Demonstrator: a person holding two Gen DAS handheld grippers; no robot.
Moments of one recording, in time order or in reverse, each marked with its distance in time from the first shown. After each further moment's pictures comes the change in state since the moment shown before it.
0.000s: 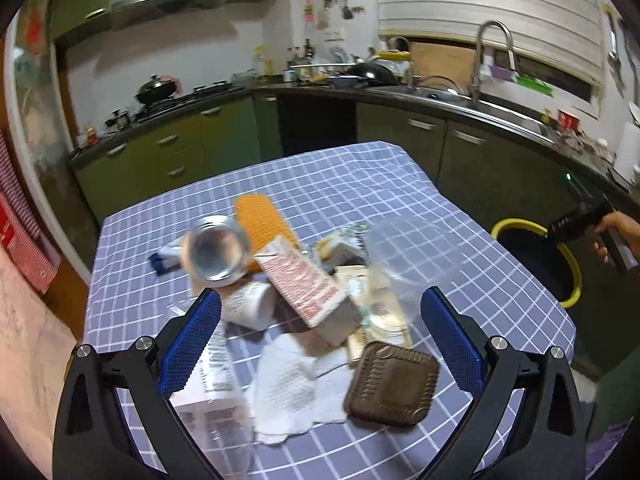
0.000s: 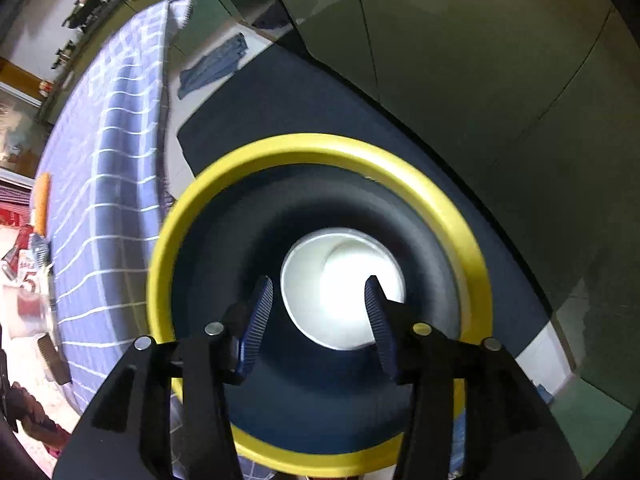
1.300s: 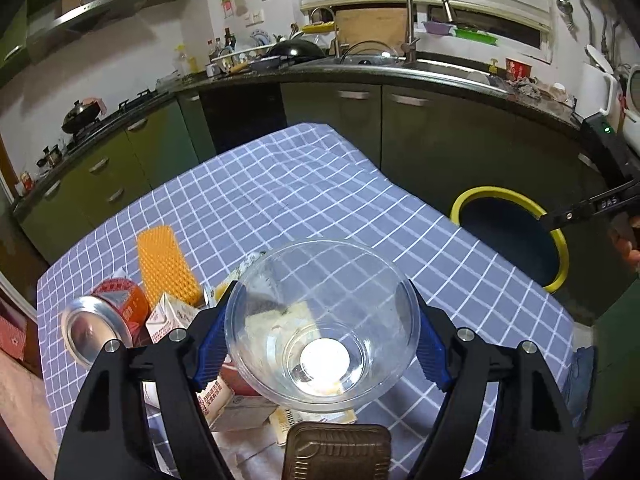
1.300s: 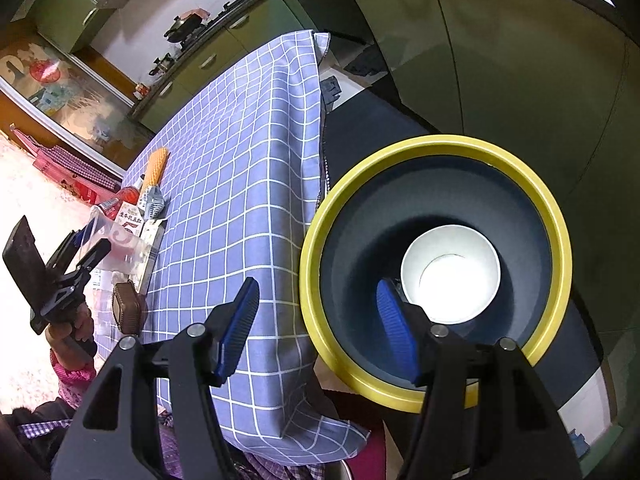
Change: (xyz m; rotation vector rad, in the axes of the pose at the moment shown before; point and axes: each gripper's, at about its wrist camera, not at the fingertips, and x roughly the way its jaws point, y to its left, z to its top) left arm 0.080 -0.064 0.042 0.186 0.062 -0.160; right arm -0.058 0.053 -0.078 -0.124 -0.181 0.256
